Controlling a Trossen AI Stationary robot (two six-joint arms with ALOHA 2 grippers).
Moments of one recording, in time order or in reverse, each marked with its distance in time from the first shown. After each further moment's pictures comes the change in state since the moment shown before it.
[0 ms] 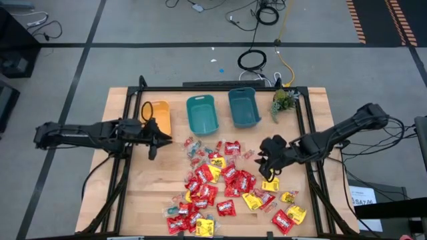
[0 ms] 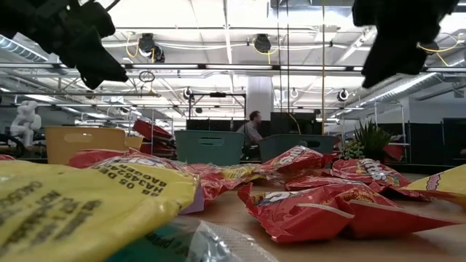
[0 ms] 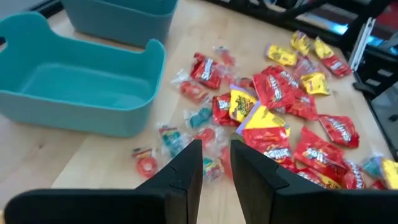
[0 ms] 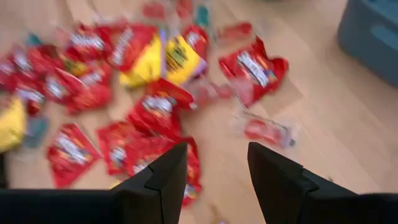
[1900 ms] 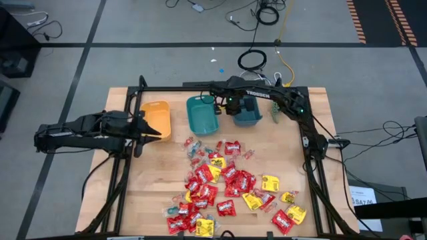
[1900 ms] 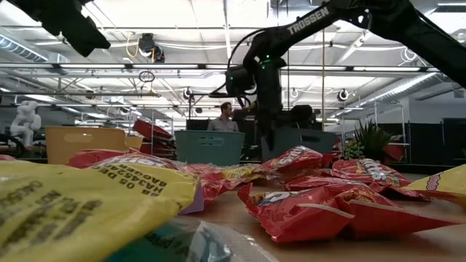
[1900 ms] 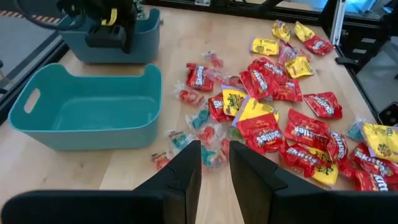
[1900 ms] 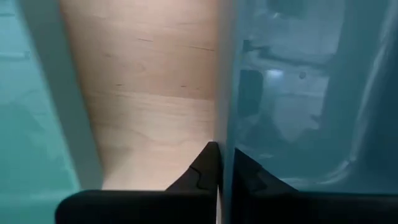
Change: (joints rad) left arm 0.040 -0.081 0.238 -0.353 0.060 0.217; right arm -0.866 1.096 1.114 -0.621 -0.369 0.106
